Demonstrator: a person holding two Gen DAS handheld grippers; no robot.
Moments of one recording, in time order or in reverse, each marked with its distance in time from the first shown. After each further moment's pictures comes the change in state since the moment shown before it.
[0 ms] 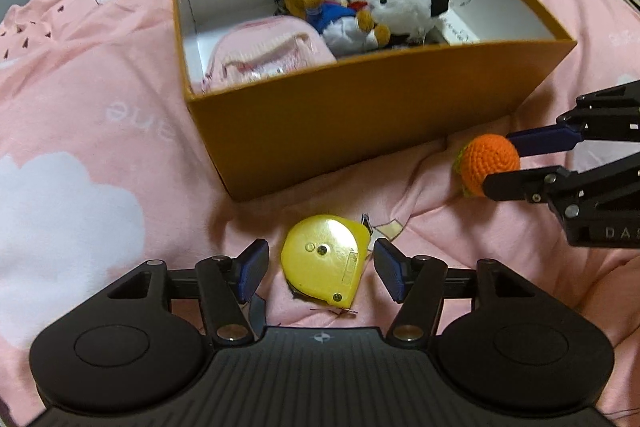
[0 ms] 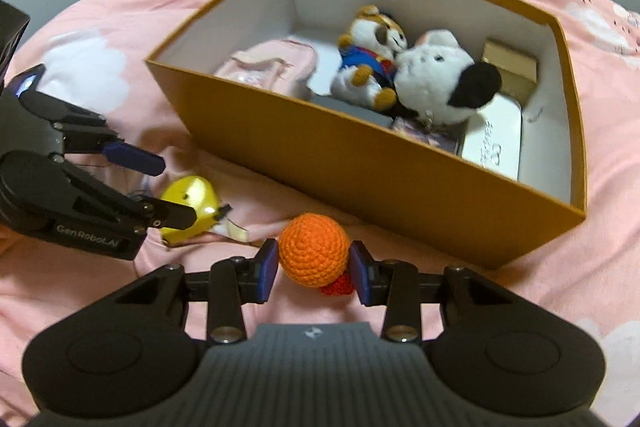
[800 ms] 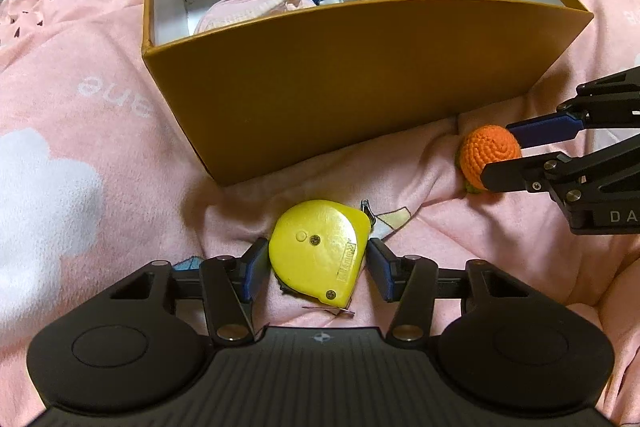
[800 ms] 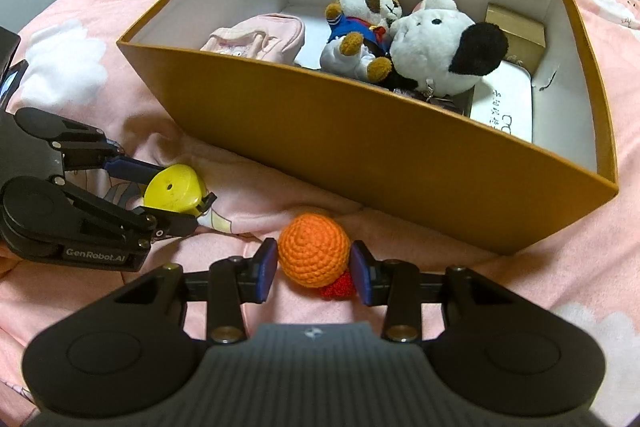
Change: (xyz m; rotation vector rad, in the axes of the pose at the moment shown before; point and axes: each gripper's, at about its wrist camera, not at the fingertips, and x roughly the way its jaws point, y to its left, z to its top) left arm 0.013 -0.009 -0.016 -0.002 0.009 0.024; right arm 0.020 -0.008 -0.004 0.029 0.030 0.021
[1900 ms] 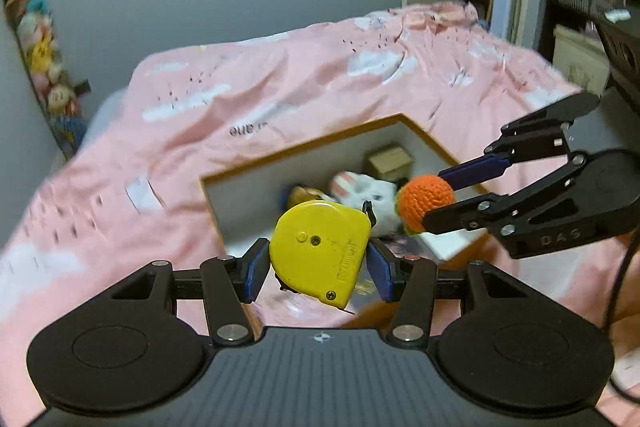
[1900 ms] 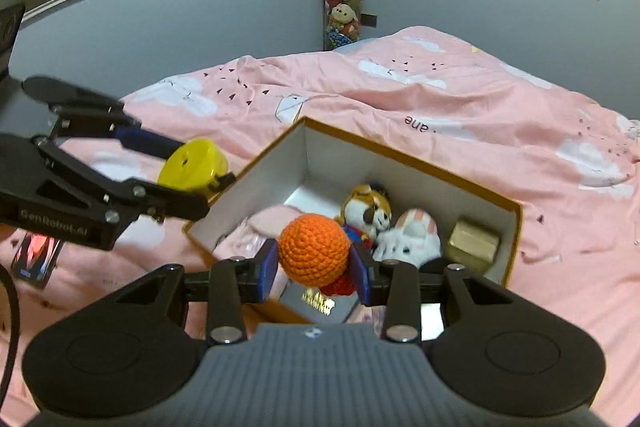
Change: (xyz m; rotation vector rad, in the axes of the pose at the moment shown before) left arm -0.141 0.001 0.098 0.159 -0.377 0.007; right arm -0.108 0.000 0.095 -0.155 -0.288 0.026
